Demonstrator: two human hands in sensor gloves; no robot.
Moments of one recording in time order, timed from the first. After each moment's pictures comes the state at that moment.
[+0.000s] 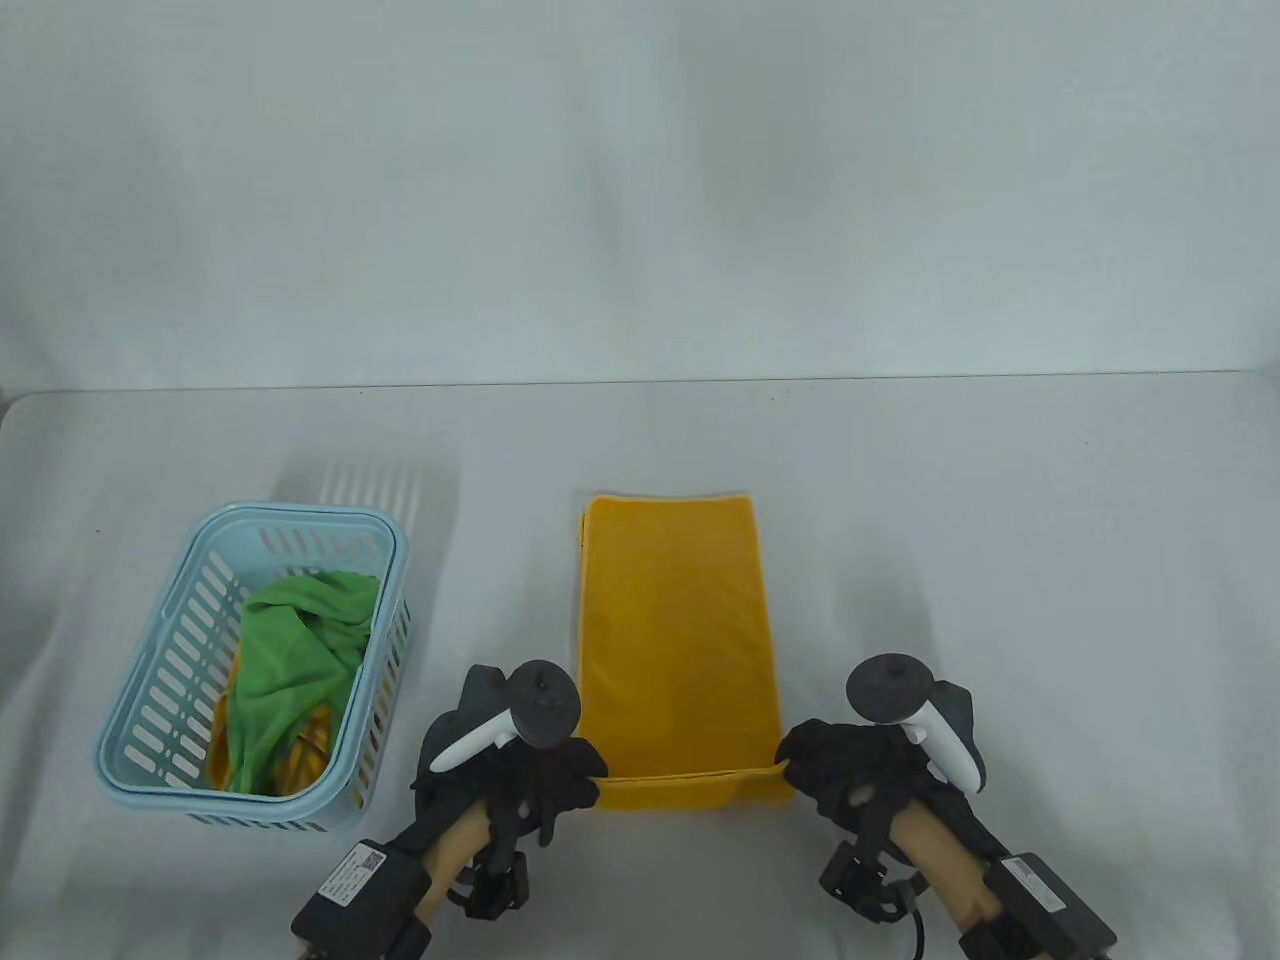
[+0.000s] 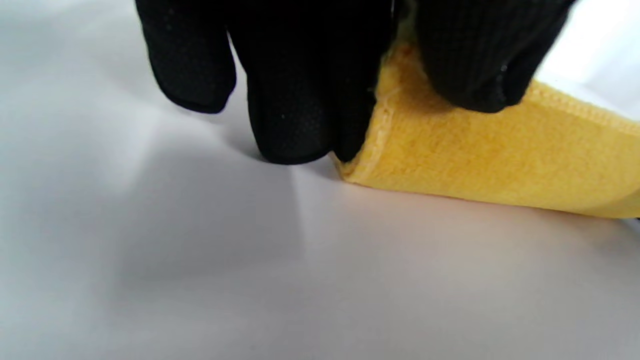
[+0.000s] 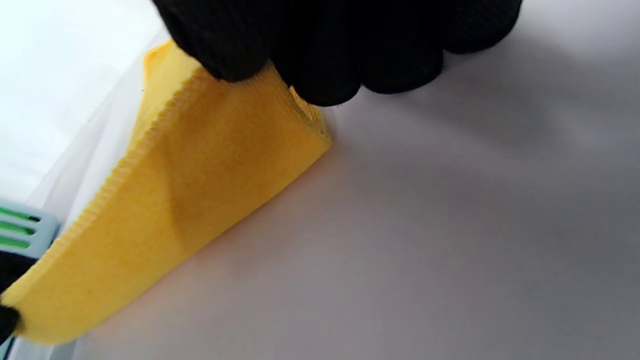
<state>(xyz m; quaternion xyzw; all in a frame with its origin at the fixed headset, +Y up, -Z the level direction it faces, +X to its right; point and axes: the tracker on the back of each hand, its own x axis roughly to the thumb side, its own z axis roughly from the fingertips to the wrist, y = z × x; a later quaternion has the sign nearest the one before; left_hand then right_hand) -0.141 -0.744 -0.319 -0.28 -0.14 0.15 0.94 0.187 -0.753 -0.307 -0.07 0.29 0.89 0.35</state>
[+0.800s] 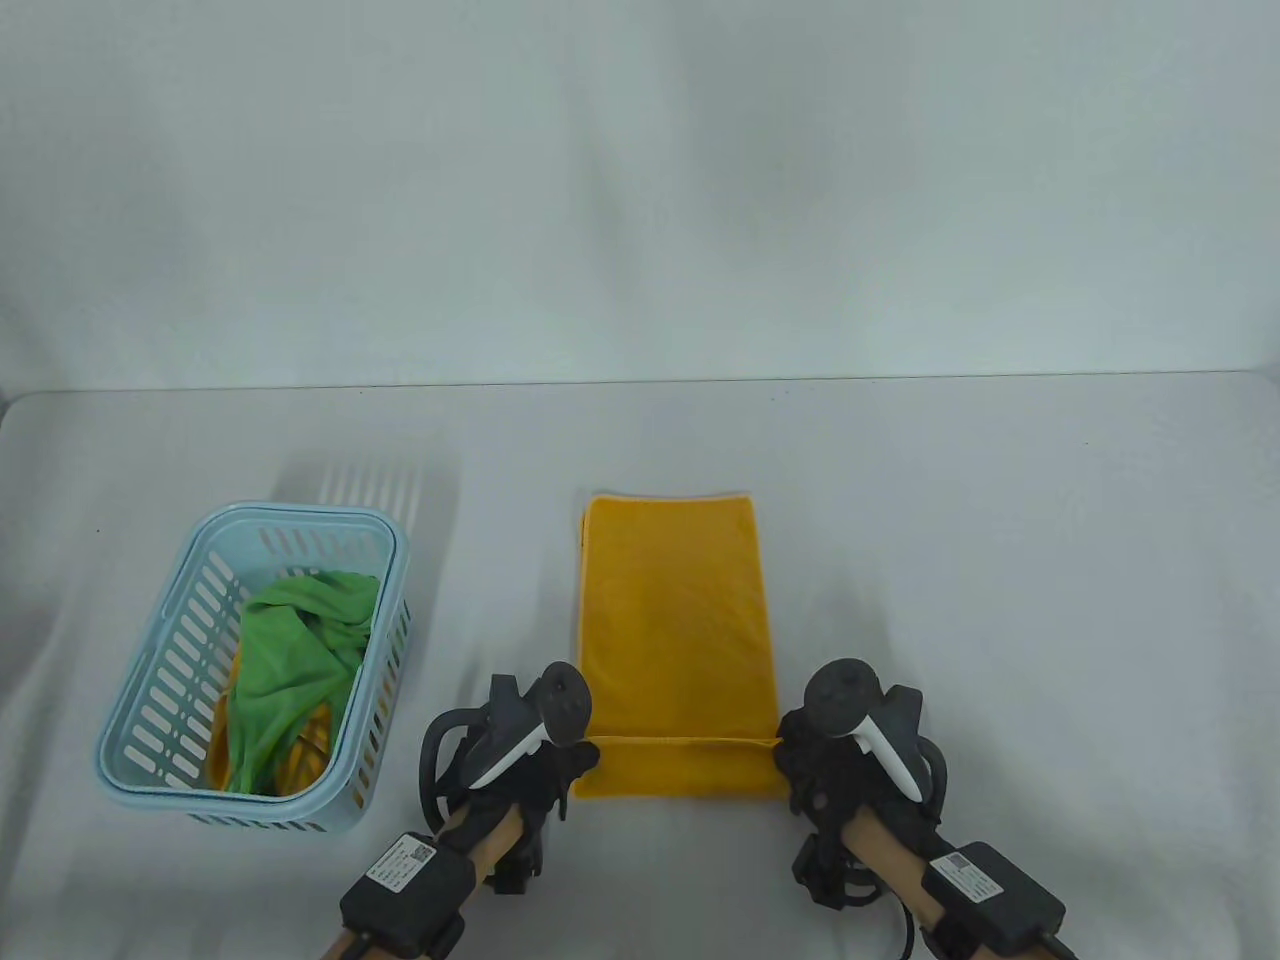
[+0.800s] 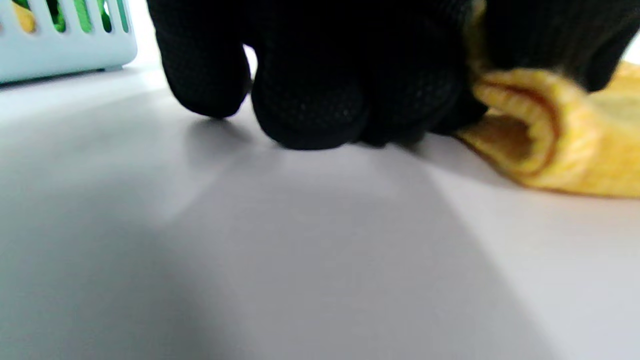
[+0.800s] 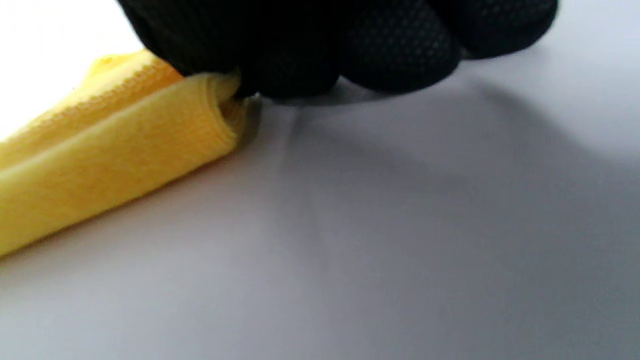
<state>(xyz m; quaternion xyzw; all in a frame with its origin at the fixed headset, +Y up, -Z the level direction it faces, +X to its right) -0.134 -0.757 -0.327 -0.15 -0.03 0.02 0.99 0.165 -0.763 -0.313 -0.10 0.17 0.96 0.20</state>
